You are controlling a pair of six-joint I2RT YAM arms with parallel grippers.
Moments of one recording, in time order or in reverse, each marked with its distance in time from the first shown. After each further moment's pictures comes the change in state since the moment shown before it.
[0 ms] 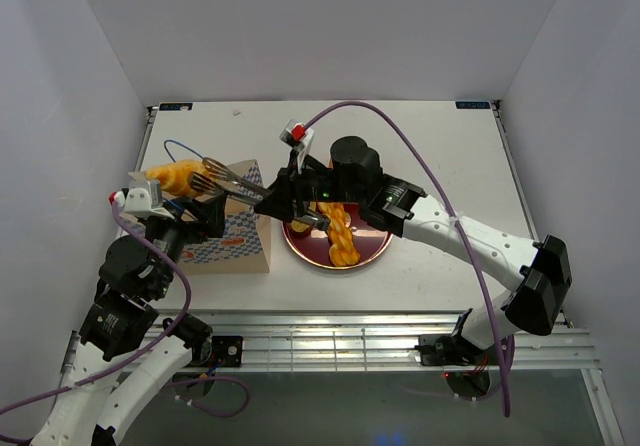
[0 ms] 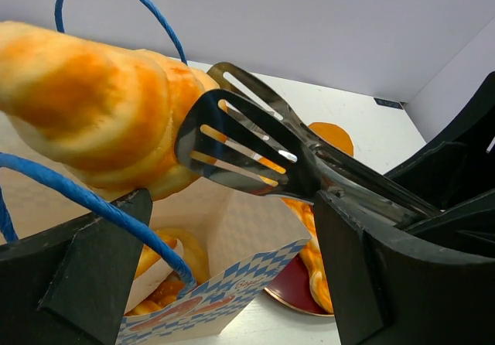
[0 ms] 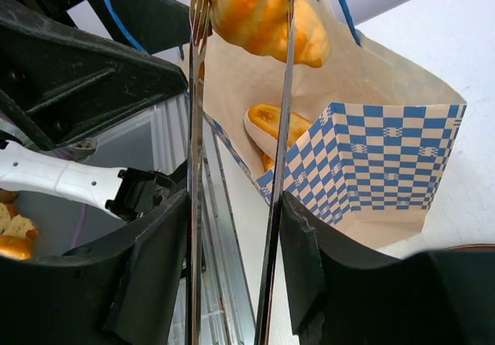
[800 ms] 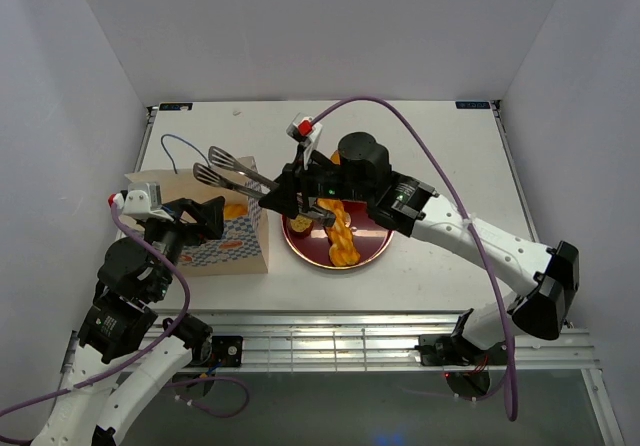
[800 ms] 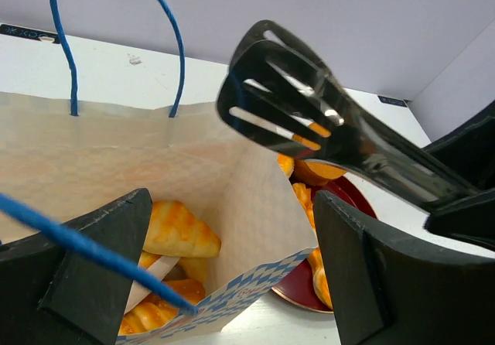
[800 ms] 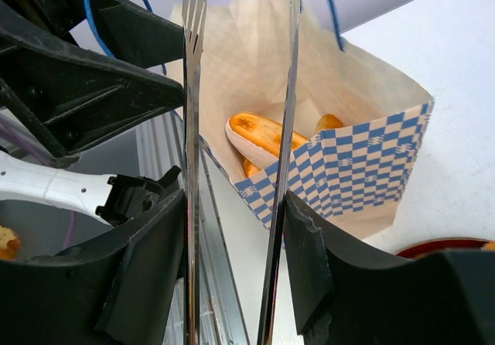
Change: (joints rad) left arm 0.000 -0.013 0.000 -0.019 -0.008 0.003; right arm 0.001 -0.026 0.040 -0.056 0.050 -0.031
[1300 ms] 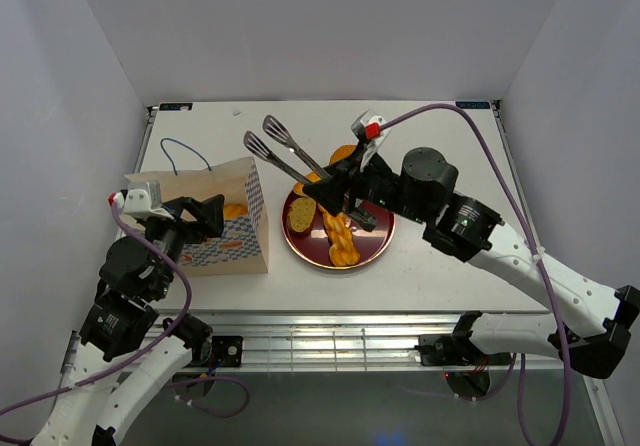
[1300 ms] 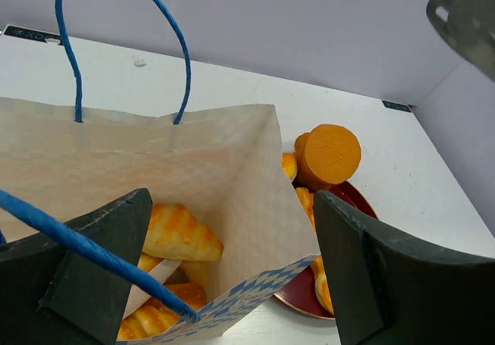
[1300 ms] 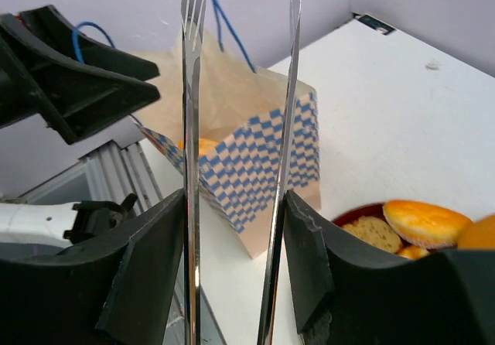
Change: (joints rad) left arm 0.000 0.005 -0.005 0.014 -0.019 0.001; right arm -0.016 -0.301 -0.112 -0.079 0.231 -0.045
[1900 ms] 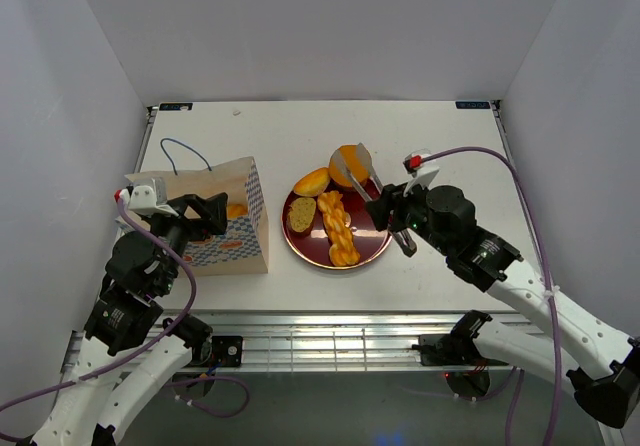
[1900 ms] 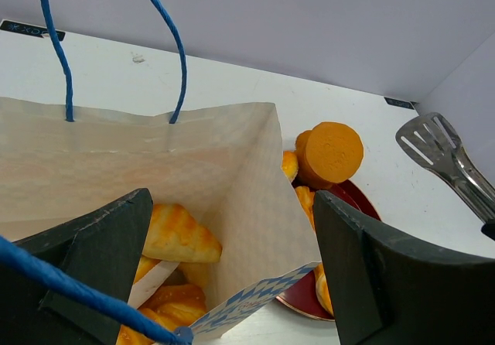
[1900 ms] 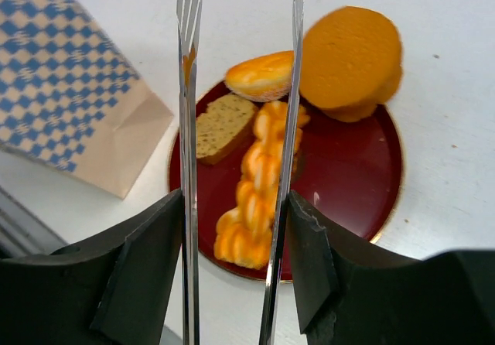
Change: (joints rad) left arm 0.000 0.026 -0.018 0.029 0.000 -0.004; right arm -0.160 -0.310 -0.467 -0.082 0.298 0.053
